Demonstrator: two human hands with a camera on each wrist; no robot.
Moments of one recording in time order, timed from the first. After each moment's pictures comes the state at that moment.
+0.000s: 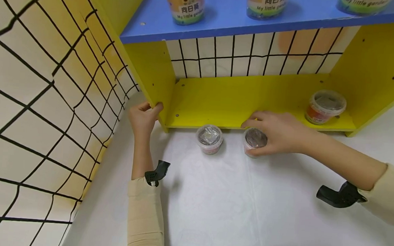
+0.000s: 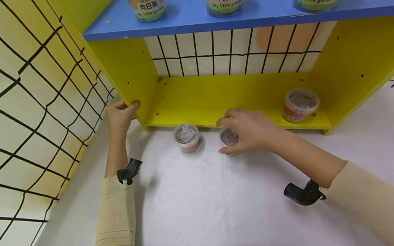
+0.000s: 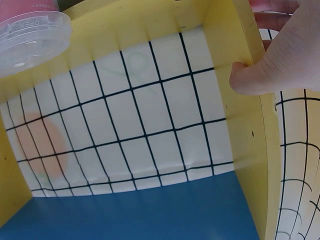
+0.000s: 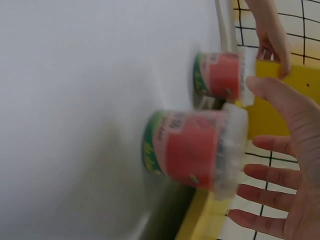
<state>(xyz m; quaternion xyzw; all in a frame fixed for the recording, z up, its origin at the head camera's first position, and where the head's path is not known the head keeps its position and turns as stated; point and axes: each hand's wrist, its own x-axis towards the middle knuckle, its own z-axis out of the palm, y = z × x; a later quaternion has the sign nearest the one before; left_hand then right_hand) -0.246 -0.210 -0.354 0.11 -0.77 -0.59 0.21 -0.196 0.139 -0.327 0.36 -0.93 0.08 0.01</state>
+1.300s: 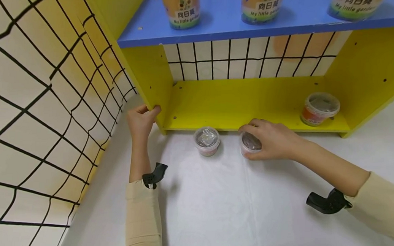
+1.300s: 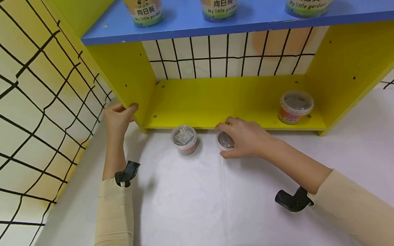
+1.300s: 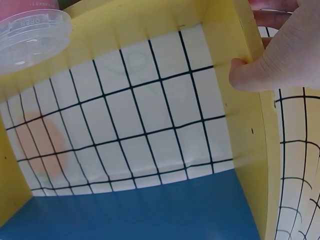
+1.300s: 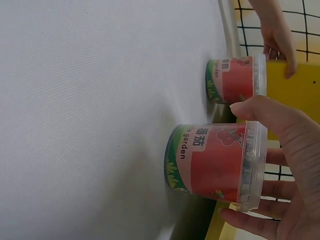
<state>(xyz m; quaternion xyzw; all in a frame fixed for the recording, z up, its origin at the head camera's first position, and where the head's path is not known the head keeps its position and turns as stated) -0.245 -0.210 -0.353 0.11 -0.77 -0.60 0.19 -0.191 0.138 -0.348 0.33 -0.94 0.11 -0.02</state>
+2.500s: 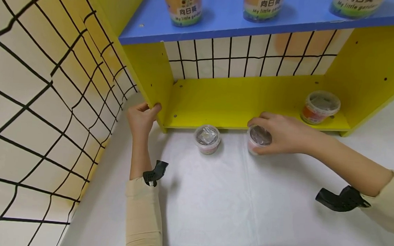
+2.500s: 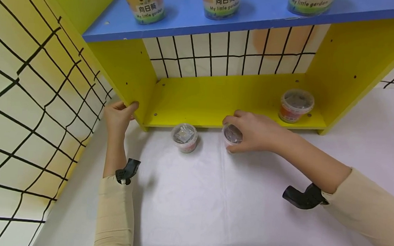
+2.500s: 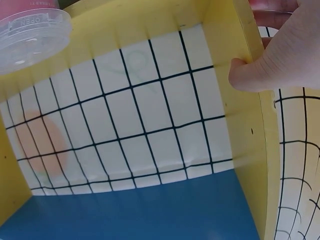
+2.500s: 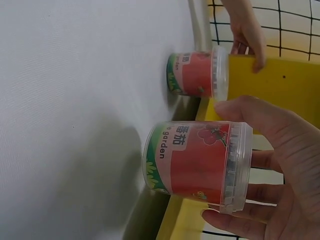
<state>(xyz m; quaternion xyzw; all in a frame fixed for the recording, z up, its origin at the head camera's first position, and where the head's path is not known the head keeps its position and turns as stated) -0.246 -0.211 -0.355 0.10 -0.77 -0.59 0.20 -0.183 0.148 -0.318 0.30 -0.94 0.13 -0.03</state>
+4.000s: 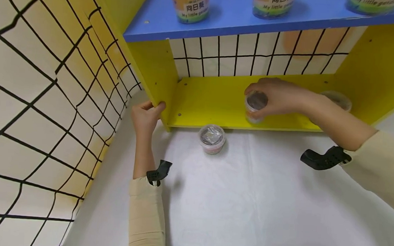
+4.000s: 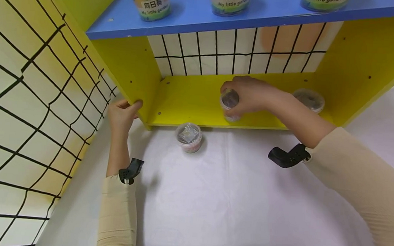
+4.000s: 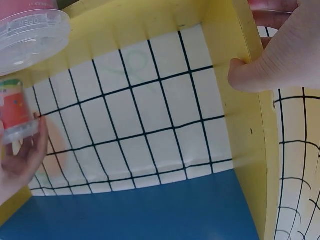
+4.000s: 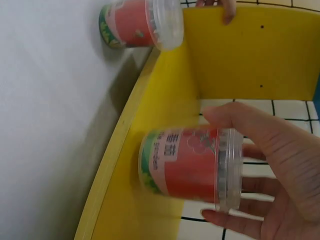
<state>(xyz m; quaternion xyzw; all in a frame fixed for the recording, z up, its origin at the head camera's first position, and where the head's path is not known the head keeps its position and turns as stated) -0.247 -0.212 -0.352 0.13 -0.78 -0.58 0.19 -0.256 0.136 -0.279 0.30 -0.94 0.14 -0.09</state>
